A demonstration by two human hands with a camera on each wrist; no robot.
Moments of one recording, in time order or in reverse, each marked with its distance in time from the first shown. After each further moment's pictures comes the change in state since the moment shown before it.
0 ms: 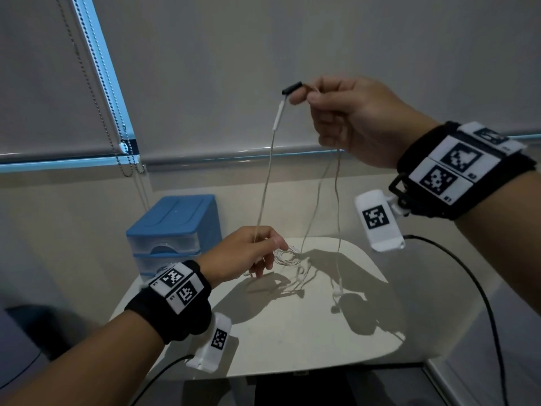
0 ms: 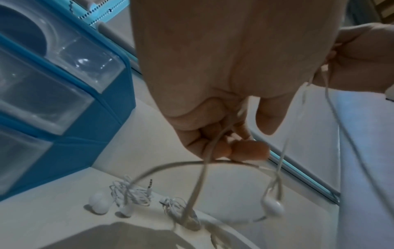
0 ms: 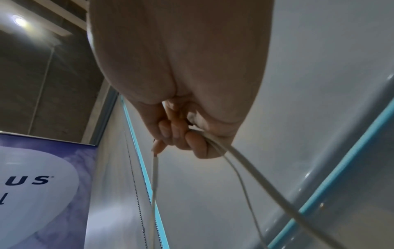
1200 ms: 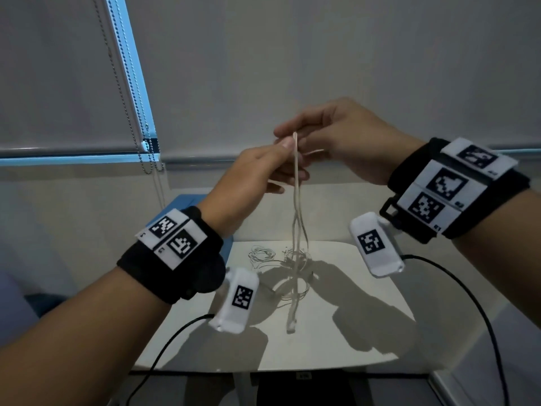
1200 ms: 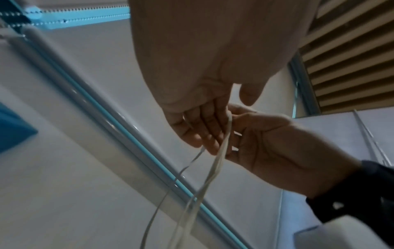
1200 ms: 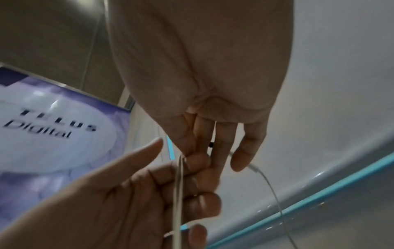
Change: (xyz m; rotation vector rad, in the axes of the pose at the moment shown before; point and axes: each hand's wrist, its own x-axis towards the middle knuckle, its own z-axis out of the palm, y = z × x) left_hand -0.013 0.096 -0.032 -0.160 0.284 0.346; right_hand 0.003 0.000 0.045 -0.261 -0.032 0.032
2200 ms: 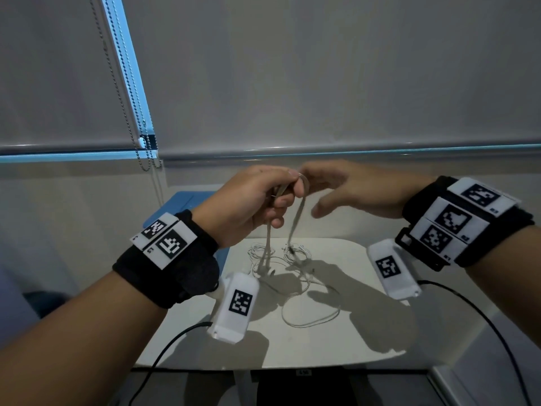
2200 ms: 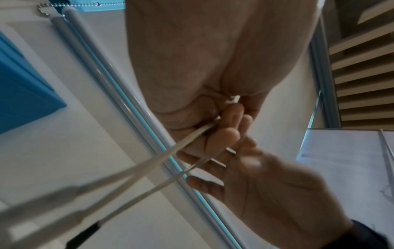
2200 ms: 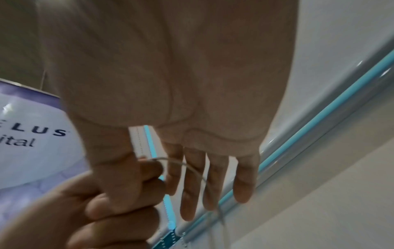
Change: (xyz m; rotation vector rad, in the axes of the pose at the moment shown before) left_hand -0.012 -0.009 0.000 -0.205 -0.253 -0.190; right_hand -0.035 0.044 -0.004 -0.212 -0.356 0.131
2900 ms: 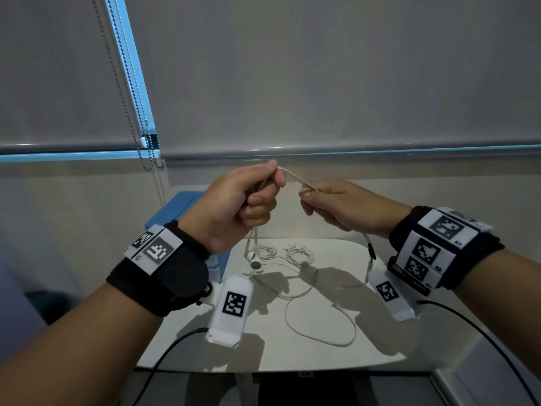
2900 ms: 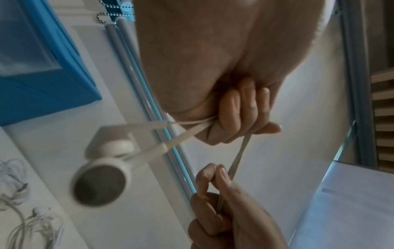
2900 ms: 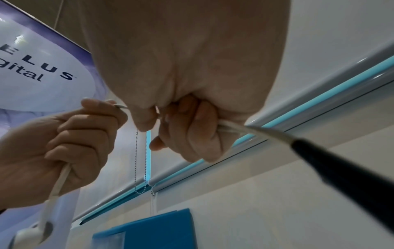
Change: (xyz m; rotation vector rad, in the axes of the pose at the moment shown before) left_hand -0.005 -0.013 -0.019 -0.328 0.023 0.030; right_hand 0.010 0.026 0.023 -0.035 0.160 0.031
